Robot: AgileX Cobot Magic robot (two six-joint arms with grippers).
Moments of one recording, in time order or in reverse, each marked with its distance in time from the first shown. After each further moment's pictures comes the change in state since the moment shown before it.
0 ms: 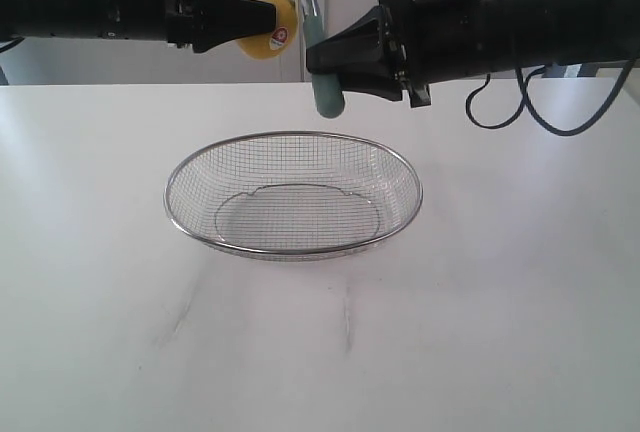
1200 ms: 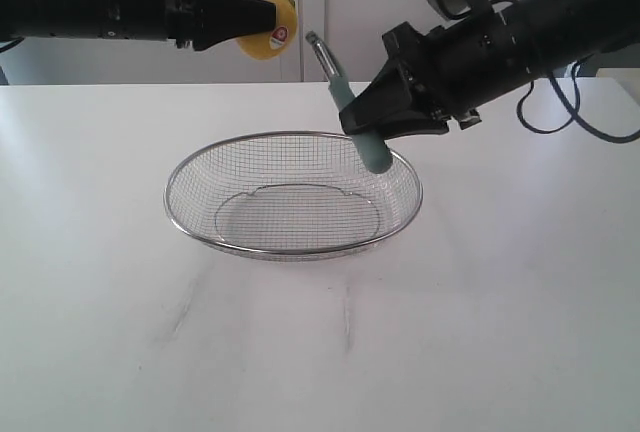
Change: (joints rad) left arm 0.000 0.000 0.000 0.000 -0.007 -0.041; right arm 0.000 -0.097 0.000 -0.408 0.002 0.190
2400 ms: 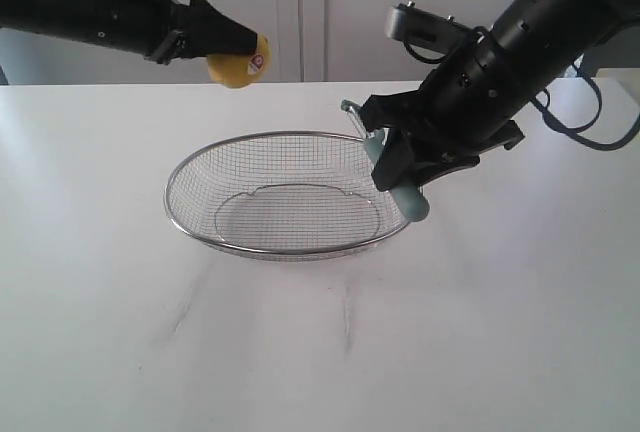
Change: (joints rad) left arm 0.000 -0.053 0.000 0.324 -0.229 -0.493; right arm 0.136 -0.051 0.000 -0.504 -0.140 0.423
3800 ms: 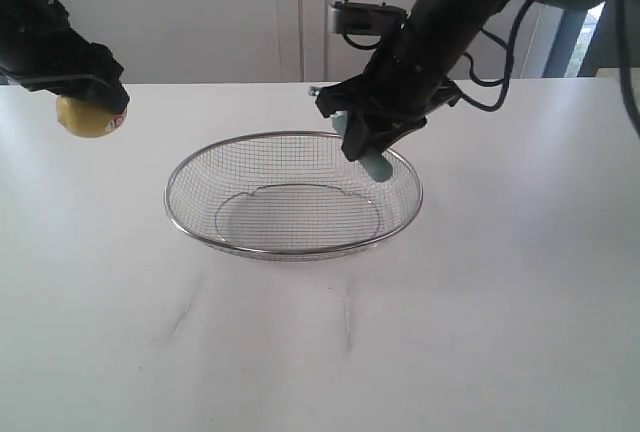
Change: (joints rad) left arm 0.000 -0.221 0.068 1.014 -0.021 -0.763; right arm 0.074 0.324 -0.426 -0.185 0.076 0.035
